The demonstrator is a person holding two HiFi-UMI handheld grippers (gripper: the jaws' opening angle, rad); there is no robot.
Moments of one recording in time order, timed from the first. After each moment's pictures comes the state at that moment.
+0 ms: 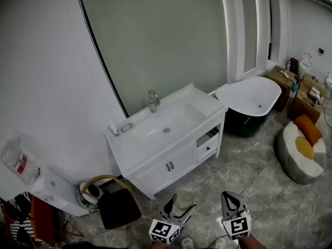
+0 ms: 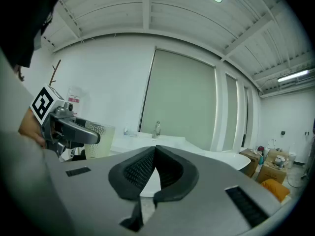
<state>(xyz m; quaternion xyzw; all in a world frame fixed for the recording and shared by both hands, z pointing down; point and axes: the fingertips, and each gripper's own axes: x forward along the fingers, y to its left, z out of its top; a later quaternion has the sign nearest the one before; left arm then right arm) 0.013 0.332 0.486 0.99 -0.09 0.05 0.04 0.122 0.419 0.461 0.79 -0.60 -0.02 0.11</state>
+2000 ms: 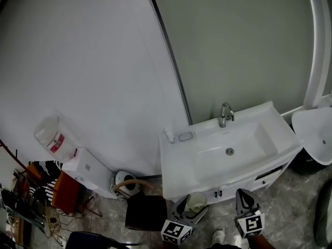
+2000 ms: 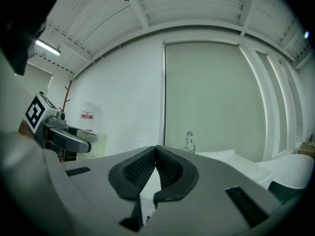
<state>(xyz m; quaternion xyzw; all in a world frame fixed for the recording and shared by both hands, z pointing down) 0.027 0.032 0.477 0.95 -0.30 0.06 0.04 0.174 0.054 0.448 0.65 -0.76 -0.02 0.03</state>
